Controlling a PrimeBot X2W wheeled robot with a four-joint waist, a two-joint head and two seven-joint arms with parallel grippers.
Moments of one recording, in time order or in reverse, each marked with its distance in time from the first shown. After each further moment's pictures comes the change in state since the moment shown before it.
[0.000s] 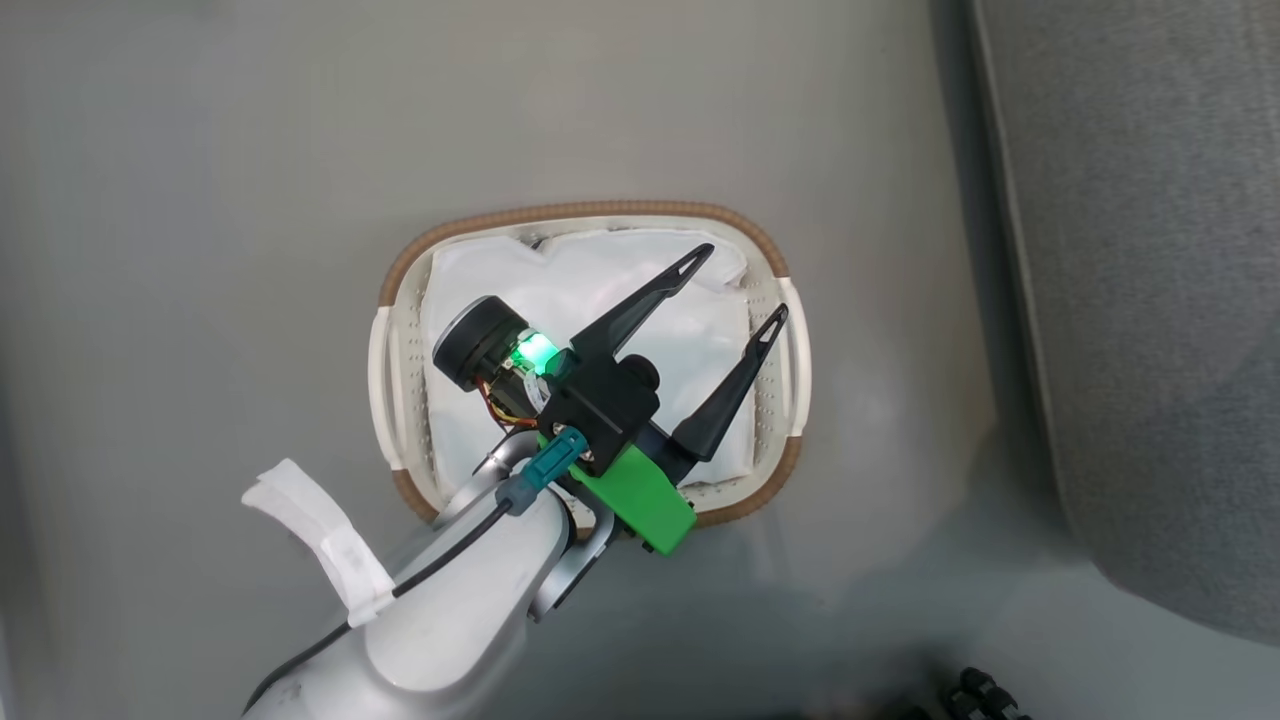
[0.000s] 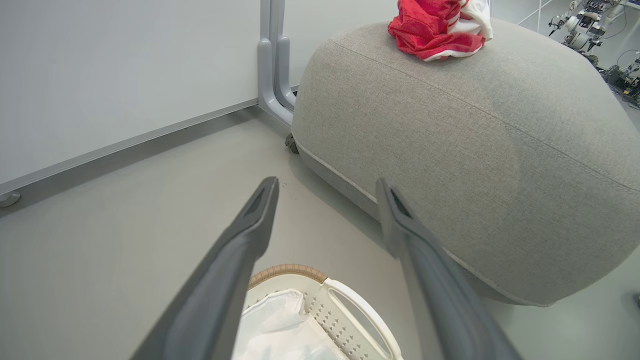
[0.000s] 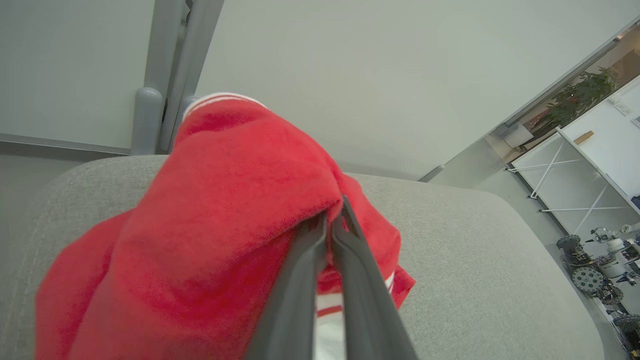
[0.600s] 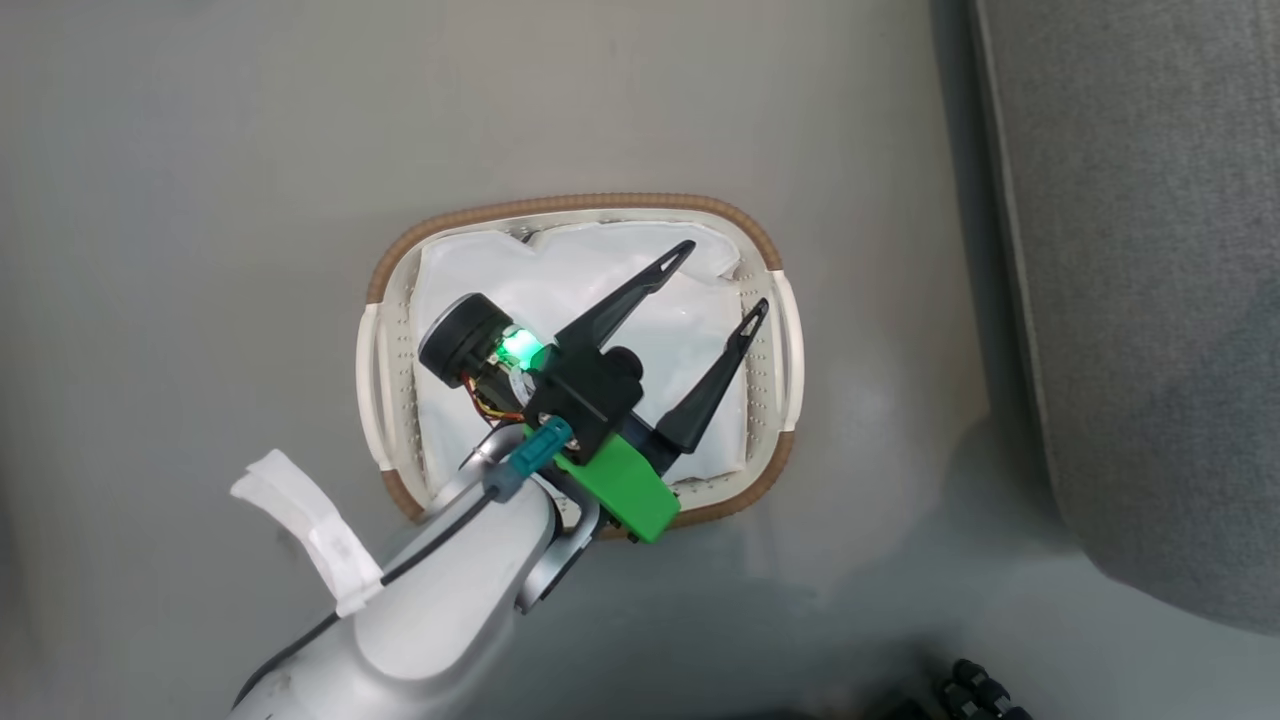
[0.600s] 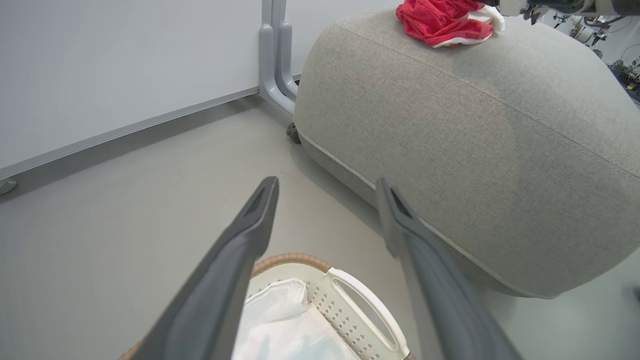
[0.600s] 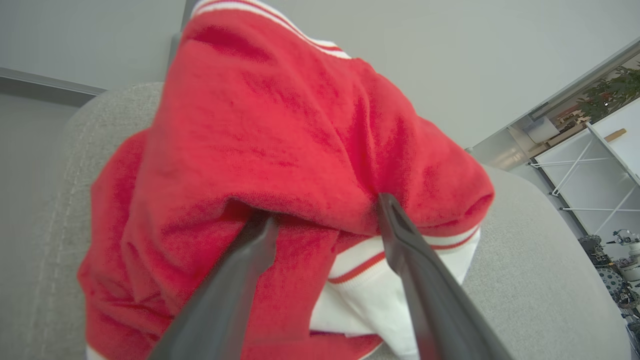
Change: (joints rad) left arm -0.014 0.009 -0.001 0.036 -0.008 0.002 -0.009; right arm 0.071 0.101 -0.072 0.090 -0.115 0.000 -0.120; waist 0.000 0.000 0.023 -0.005
